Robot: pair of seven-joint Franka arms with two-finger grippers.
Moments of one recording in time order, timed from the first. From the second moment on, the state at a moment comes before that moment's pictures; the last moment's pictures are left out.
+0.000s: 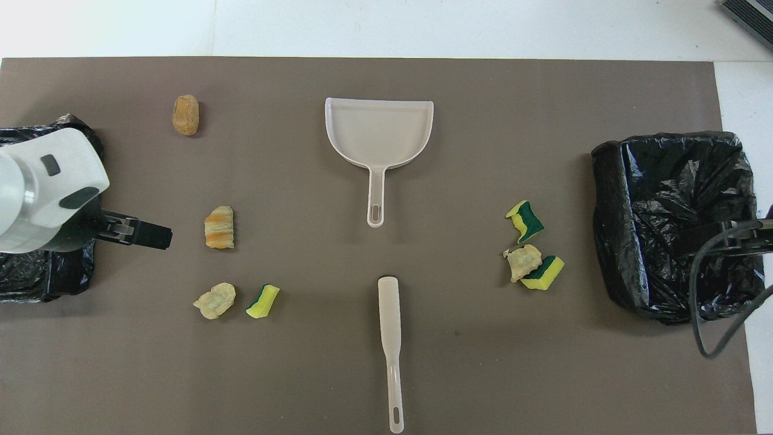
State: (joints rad) left arm -0.17 -0.12 -0.03 -1.83 -0.08 1.71 0.11; right arm 0.02 -0.12 -0.05 -1.68 0.01 1.47 -0.03
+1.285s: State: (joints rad) left arm -0.61 -0.17 -0.21 -2.39 -0.08 2.33 -0.47; right arm 0.27 0.03 -0.03 -1.81 0.13 1.87 0.23
